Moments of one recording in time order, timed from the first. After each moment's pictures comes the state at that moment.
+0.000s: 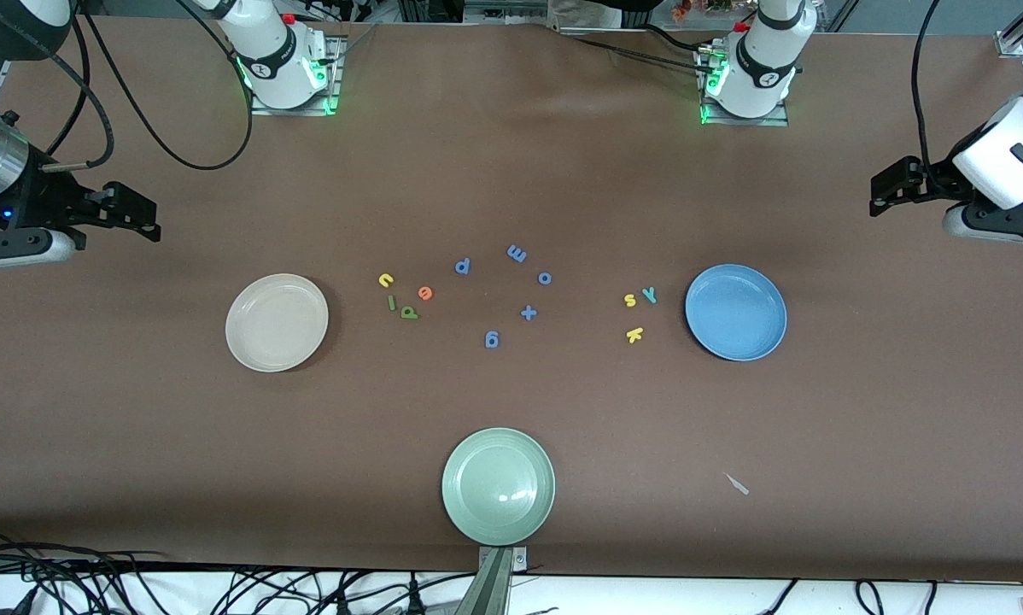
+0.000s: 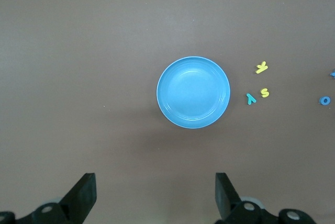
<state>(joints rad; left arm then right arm) 0.01 0.03 -0.06 -1.59 0.02 1.52 0.07 0.03 0.11 0.05 -1.52 0.01 1.61 -0.05</state>
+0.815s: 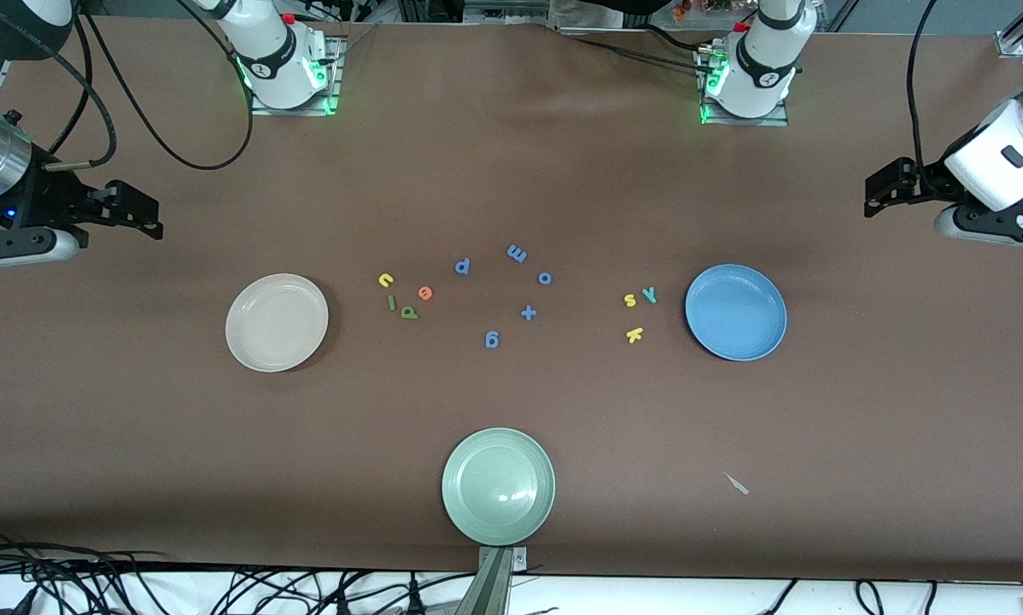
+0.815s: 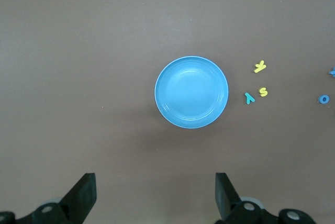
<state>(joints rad) 0.00 0.03 -0.06 -1.58 0.02 1.52 0.07 0.03 0.11 0.06 -1.52 0.01 1.60 -0.05</state>
